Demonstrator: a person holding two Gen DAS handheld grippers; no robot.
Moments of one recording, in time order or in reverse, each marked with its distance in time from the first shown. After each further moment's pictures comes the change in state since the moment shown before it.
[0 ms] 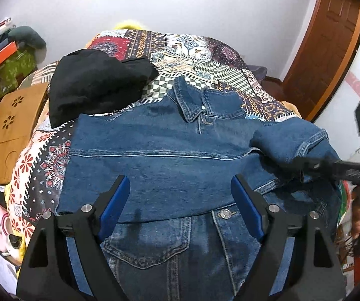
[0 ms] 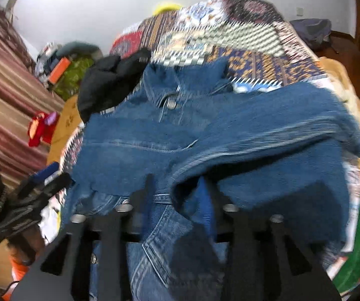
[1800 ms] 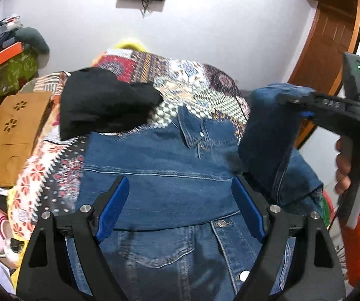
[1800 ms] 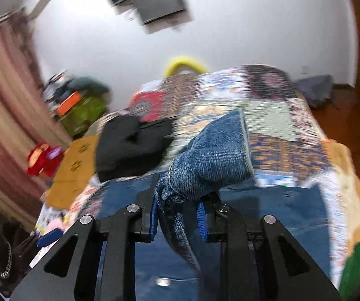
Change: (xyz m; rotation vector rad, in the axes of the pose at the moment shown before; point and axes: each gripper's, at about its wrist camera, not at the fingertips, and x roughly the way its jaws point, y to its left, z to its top) left arm -0.057 0.036 0.004 -0.079 -0.144 -0.061; right arm -0.005 0.093 0.080 -0.149 -0.258 -0.012
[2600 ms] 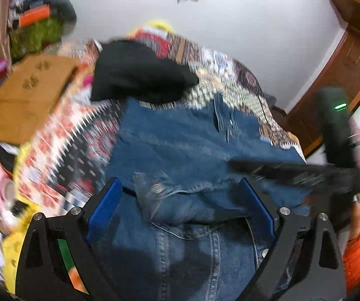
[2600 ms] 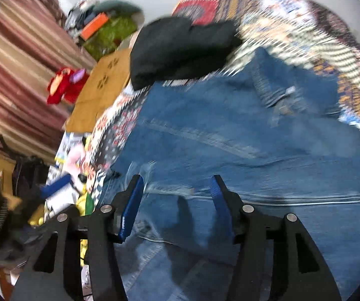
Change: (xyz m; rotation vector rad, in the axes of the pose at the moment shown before) left arm 0.002 0.061 -0.034 -0.194 0.115 0.015; right arm 0.071 0.040 -0.067 -0.063 0.401 0.134
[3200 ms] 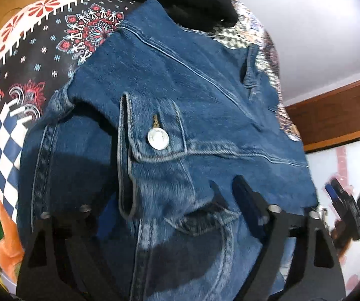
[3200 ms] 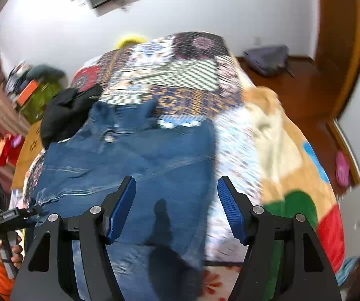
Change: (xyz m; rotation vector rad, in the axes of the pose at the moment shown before) left arm 0.090 0.039 -0.037 -0.311 0.272 -0.094; right arm -0.147 -0.171 -0.077 0.259 -0.286 -0.344
